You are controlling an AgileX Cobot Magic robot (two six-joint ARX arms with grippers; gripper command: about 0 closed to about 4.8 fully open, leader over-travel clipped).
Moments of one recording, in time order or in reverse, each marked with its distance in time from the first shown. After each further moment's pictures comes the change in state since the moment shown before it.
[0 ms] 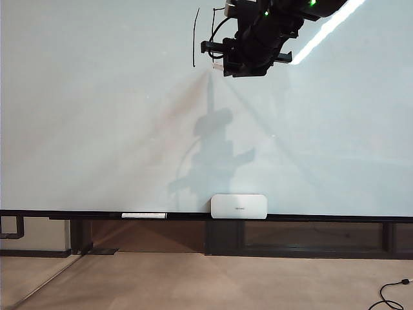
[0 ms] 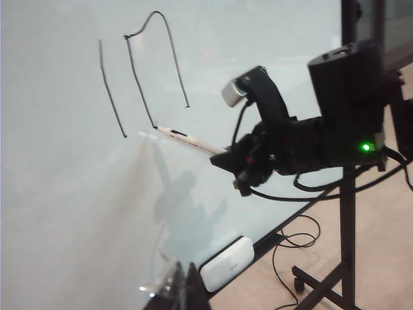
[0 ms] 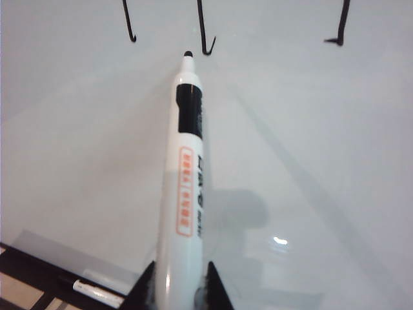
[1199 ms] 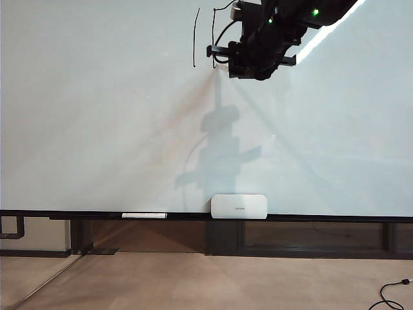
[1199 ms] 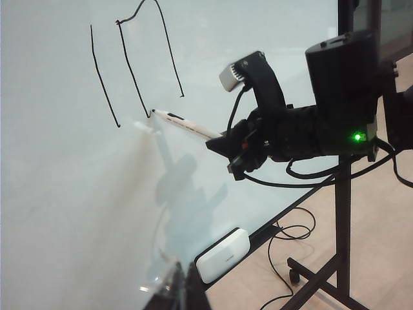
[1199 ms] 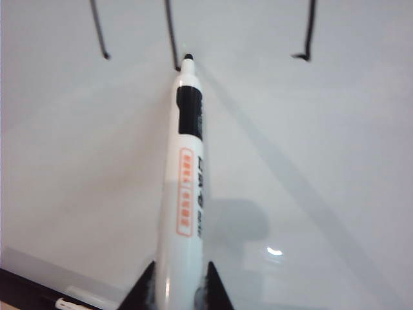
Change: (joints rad) left arm 0.000 0.010 0.000 -0.014 0.002 0.000; right arm -0.026 0.027 0.001 0.057 0.002 0.002
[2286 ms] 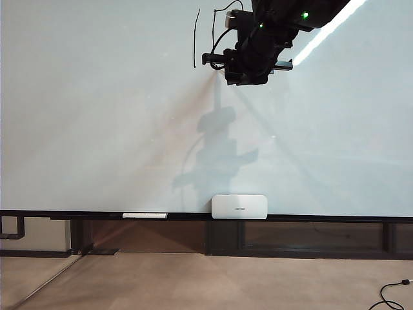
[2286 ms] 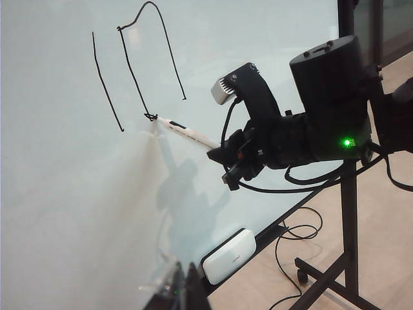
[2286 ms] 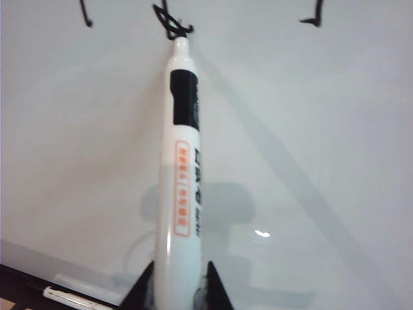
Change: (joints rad) left arm 0.000 0.000 0.000 0.005 -0.002 0.029; right arm 0.008 0.040 0.062 -0.080 0.076 0.000
